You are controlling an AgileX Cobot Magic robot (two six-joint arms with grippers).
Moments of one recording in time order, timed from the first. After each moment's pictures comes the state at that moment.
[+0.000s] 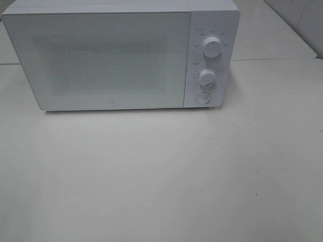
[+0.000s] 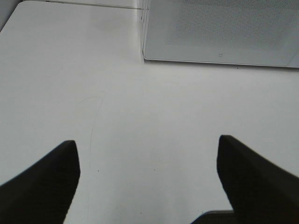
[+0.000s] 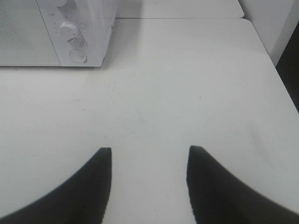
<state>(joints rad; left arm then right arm) 0.01 0.00 -0.52 -0.09 1.08 0.00 0.10 0.00 -0.50 -0.07 1.00 0.07</state>
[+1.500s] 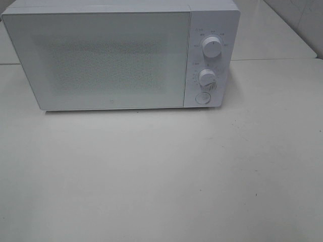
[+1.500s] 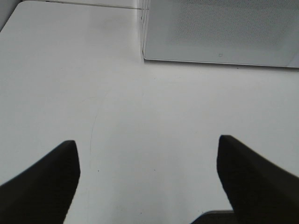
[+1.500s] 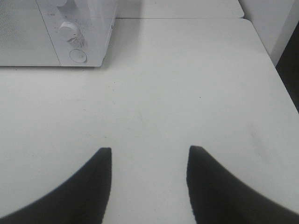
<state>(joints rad) 0.01 0.00 -0.52 -0.09 1.08 0.00 0.10 0.00 -0.50 -0.07 1.00 0.07</state>
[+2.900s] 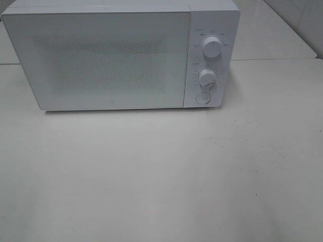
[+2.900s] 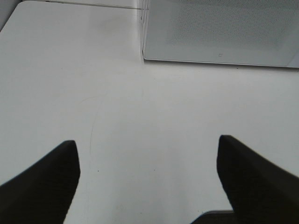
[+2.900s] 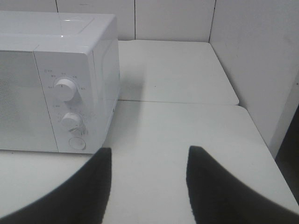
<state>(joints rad) 0.01 0.00 -0.52 -0.09 1.08 0.00 0.10 0.23 -0.47 -0.11 0.47 0.07</state>
